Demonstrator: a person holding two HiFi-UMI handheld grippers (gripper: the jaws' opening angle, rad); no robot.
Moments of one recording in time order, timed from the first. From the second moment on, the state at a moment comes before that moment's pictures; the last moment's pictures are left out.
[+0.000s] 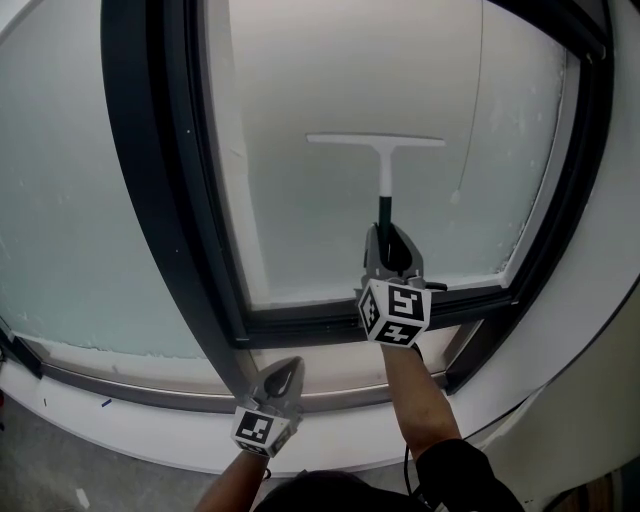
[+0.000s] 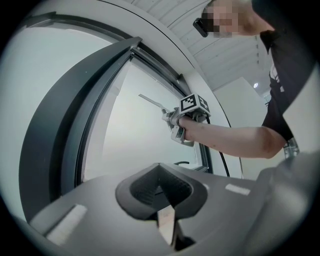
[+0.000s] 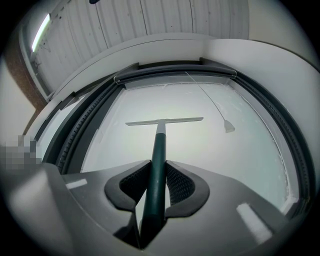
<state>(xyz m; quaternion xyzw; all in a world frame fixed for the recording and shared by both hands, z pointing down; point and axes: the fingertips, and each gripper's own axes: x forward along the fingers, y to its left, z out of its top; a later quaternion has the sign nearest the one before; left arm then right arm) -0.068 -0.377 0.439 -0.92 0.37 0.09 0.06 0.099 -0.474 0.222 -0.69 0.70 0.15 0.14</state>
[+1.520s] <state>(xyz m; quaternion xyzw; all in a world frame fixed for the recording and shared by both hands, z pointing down) -0.067 -0.383 0.456 -0.93 0.37 0.06 0.05 0.092 -0.464 0.334 -0.70 0.70 0.10 0.11</state>
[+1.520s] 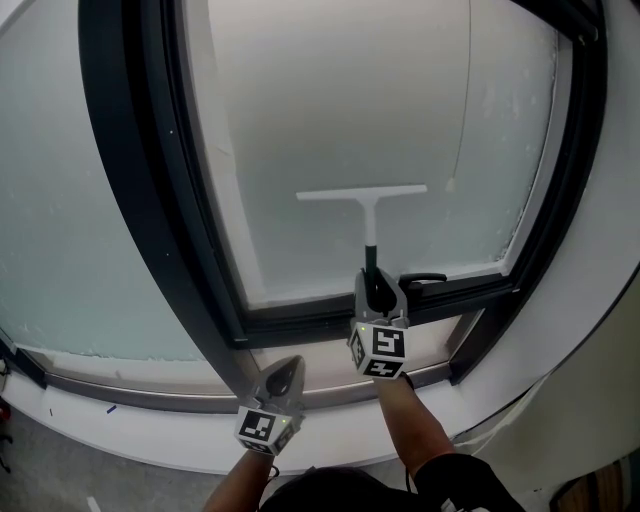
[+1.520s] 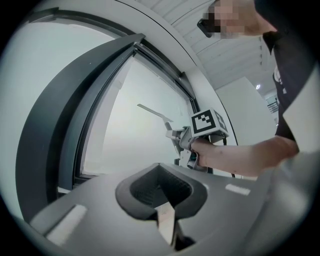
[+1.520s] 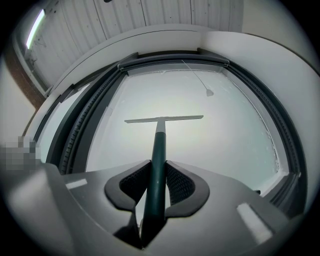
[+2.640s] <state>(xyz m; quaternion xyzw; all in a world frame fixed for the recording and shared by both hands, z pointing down) -0.046 -0.384 0.467 -0.93 0.35 0.06 0.03 0.099 -0.451 0.394 -0.71 0.70 0.08 0.08</state>
